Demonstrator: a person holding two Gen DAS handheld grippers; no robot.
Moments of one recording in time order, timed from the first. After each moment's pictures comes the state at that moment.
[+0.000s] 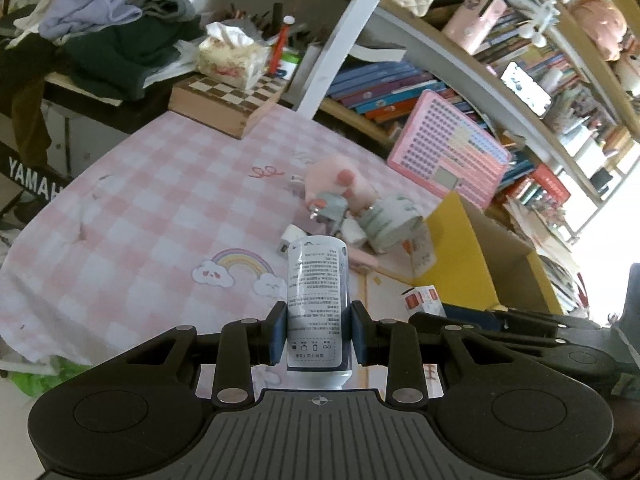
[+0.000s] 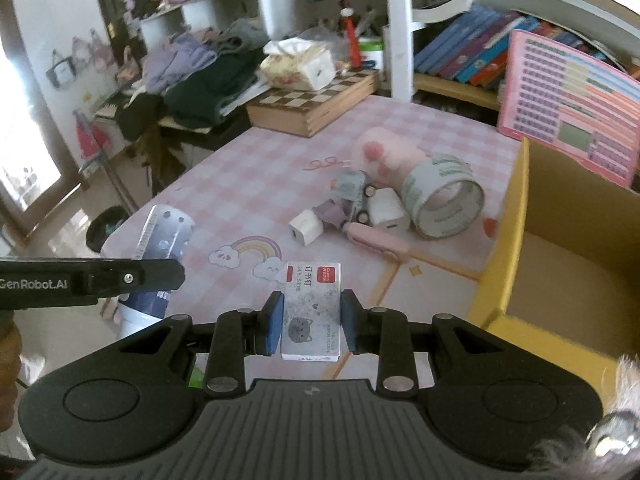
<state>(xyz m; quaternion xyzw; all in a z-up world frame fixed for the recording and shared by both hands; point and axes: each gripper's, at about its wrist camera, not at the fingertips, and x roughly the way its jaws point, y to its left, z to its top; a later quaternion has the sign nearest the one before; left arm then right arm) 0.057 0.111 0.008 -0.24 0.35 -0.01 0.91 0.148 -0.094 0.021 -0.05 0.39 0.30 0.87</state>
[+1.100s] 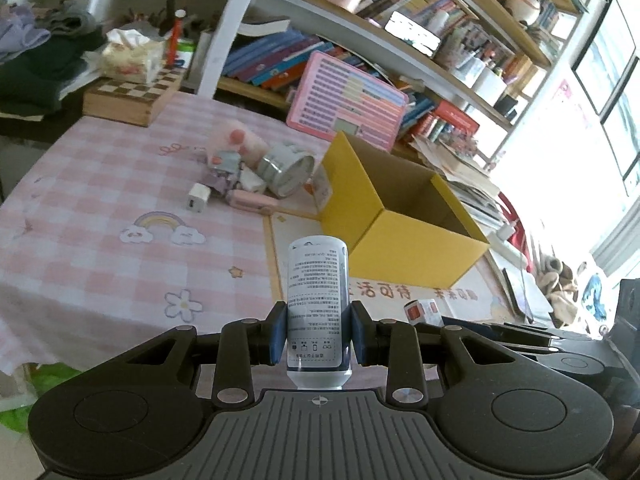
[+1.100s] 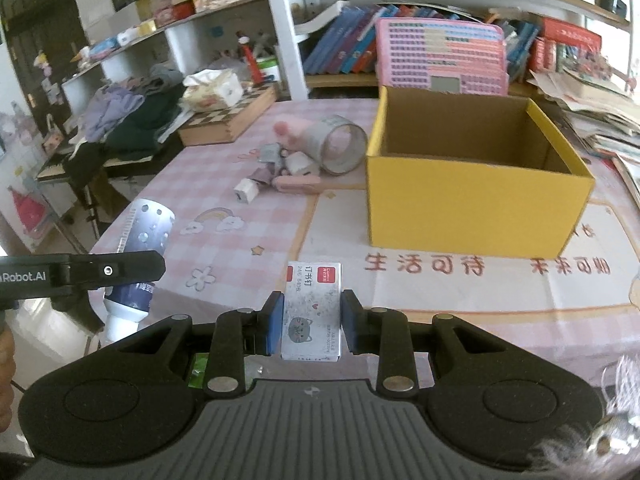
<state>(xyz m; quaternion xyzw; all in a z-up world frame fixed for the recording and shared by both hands) -0.001 0.064 0.022 -0.18 0.35 -0.15 0.91 0.015 -0.164 0.024 0.03 0.38 0.16 0.91</state>
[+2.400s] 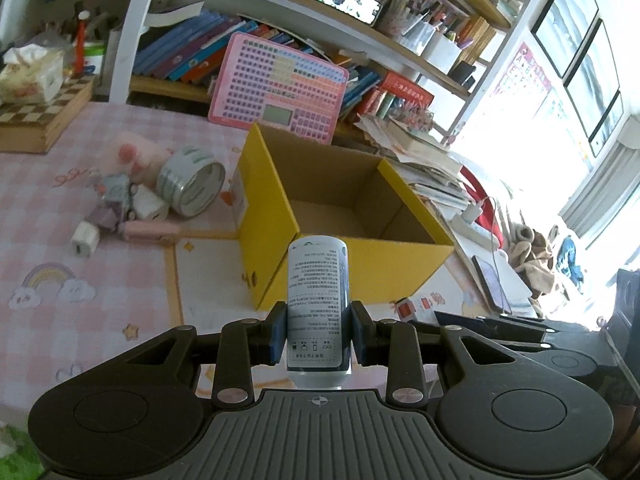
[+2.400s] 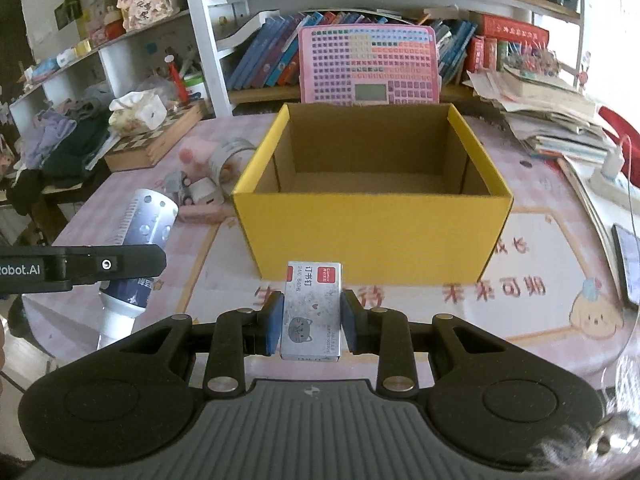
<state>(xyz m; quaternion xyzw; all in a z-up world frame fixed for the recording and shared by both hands) 0.080 -0.014 0.027 -0.14 0.36 -0.22 0.90 0.063 -0.237 0.025 0.03 0.37 0.08 0.92</state>
